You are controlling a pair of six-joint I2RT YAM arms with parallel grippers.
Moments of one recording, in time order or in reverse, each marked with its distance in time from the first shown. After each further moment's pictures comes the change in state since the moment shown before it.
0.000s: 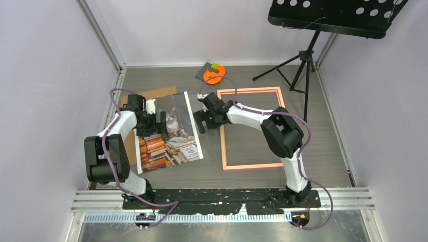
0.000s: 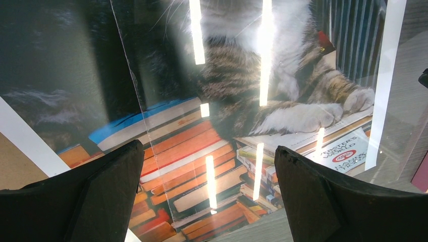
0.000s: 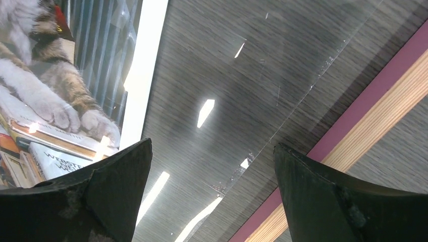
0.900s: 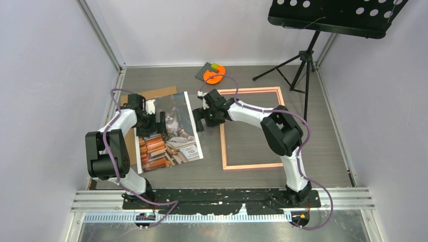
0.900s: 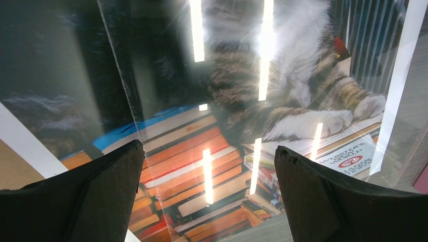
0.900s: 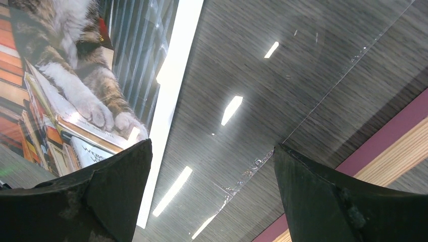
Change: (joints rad) left arm 0.008 0.053 0.018 -0.003 -0.001 0.000; right arm -0.024 0.024 0.030 0.018 -0.151 0.031
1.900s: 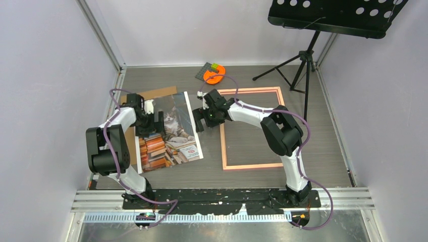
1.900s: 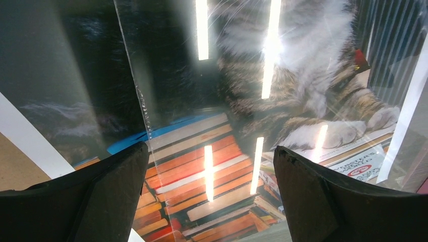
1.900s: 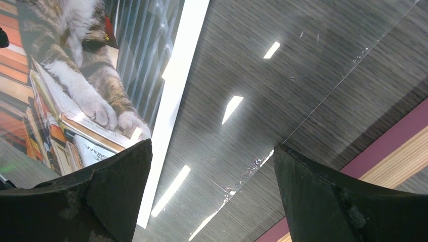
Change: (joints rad) left arm 0.019 0.056 0.028 0.000 -0.015 0.000; right arm -0.001 0.000 0.000 0.003 -0.012 -0.005
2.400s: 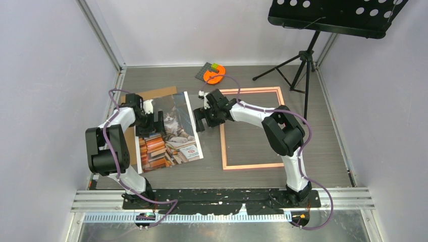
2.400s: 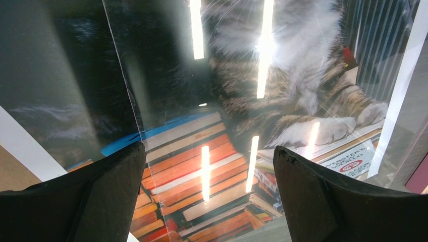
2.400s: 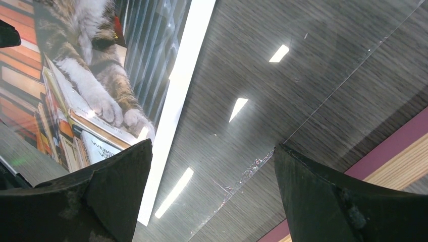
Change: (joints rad) left arm 0.013 0.000 0.000 -0.002 0.051 0.003; right arm -0.012 -0.011 -0.034 0.048 -0.050 0.000
